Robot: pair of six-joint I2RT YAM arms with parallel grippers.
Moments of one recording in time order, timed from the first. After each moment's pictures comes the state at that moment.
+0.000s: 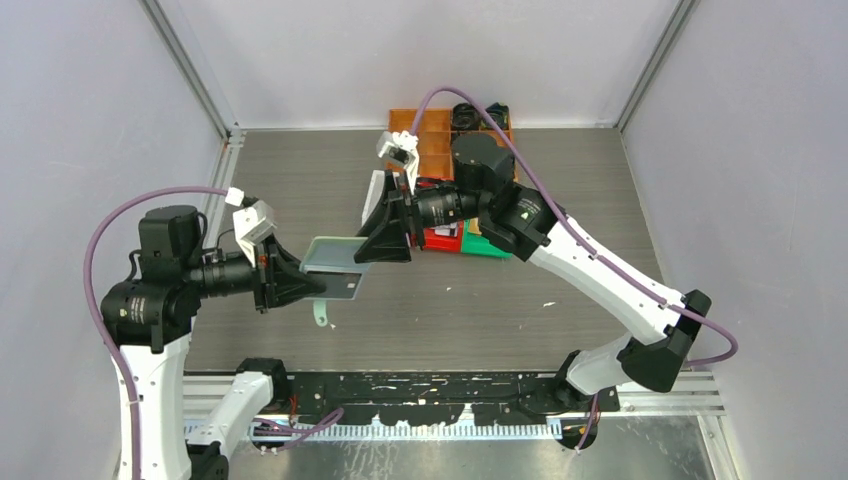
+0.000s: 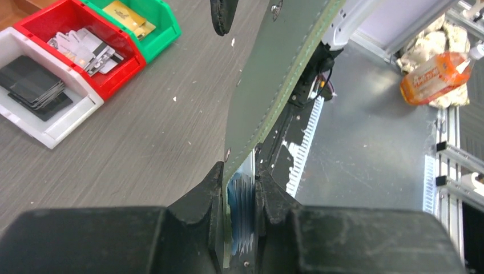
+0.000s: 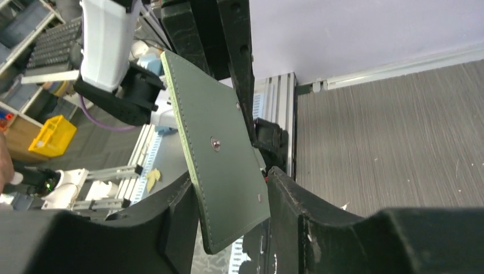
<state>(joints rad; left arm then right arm) -0.04 0.82 1.42 -1.25 1.12 0.30 0.88 1.41 1.55 -0.17 -0.85 0.39</state>
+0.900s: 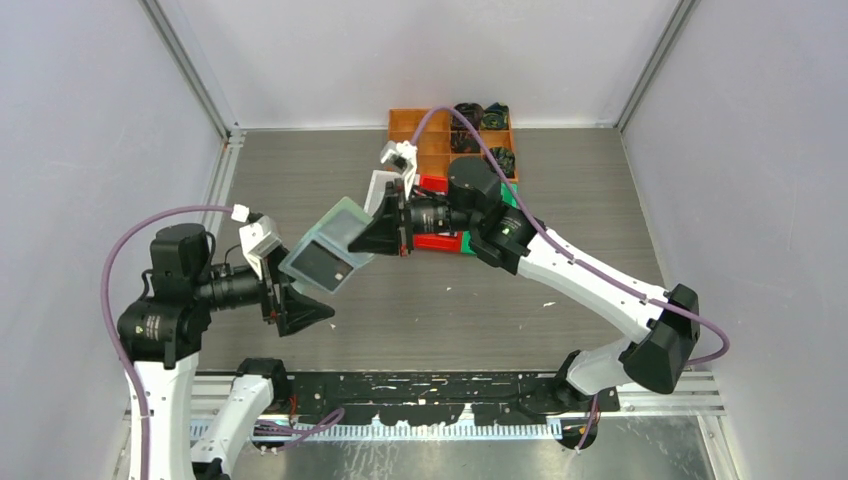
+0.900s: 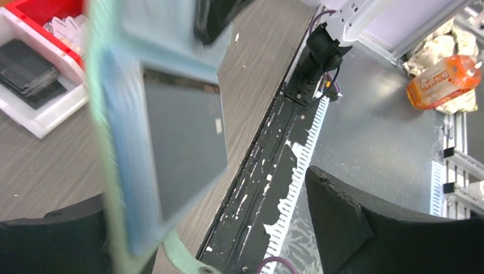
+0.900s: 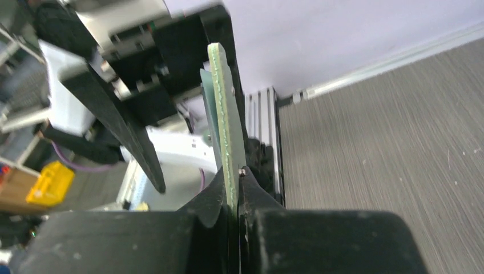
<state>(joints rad) -0.04 0.73 1.28 -1.22 1.10 0.32 0.91 1.40 1.36 -0.01 -0.74 0.42</state>
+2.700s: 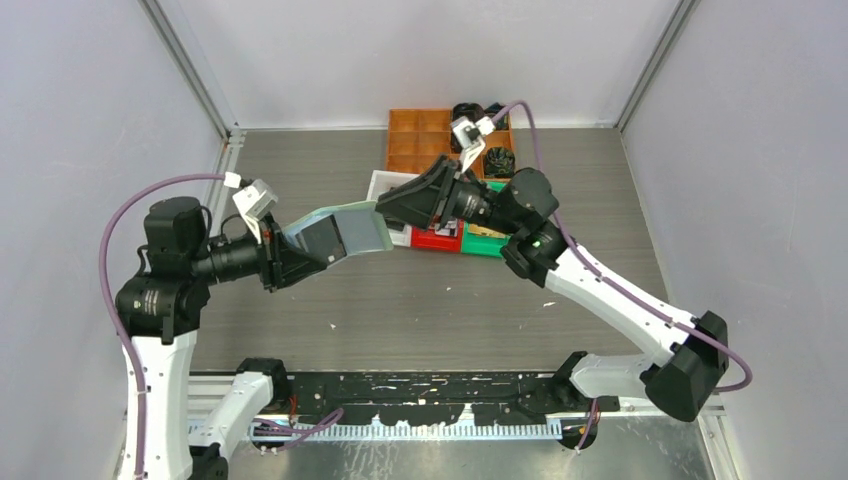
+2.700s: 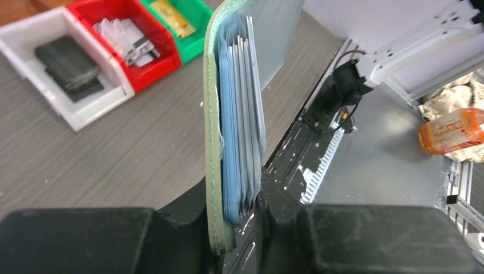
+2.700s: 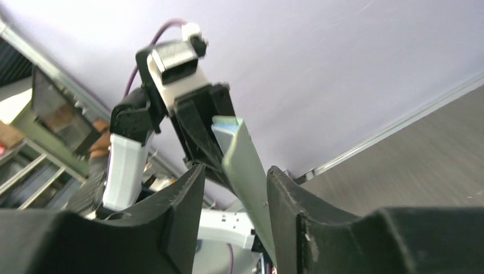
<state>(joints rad) -0.05 0.80 1.33 -1.03 1.00 0.07 0.79 1.25 1.11 0.50 -0.59 0.88</state>
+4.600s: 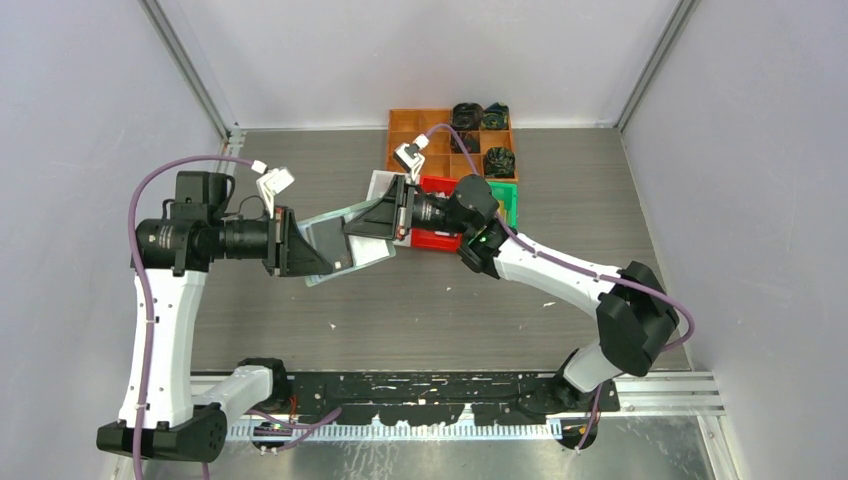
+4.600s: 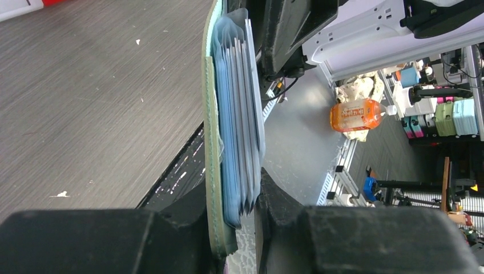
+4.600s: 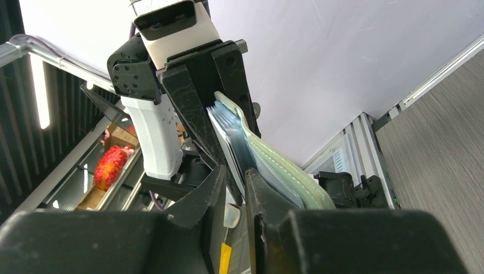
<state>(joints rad) -0.04 1.05 1.46 -1.38 1.08 0.10 0.83 1.52 1.10 0.73 -0.70 1.29</state>
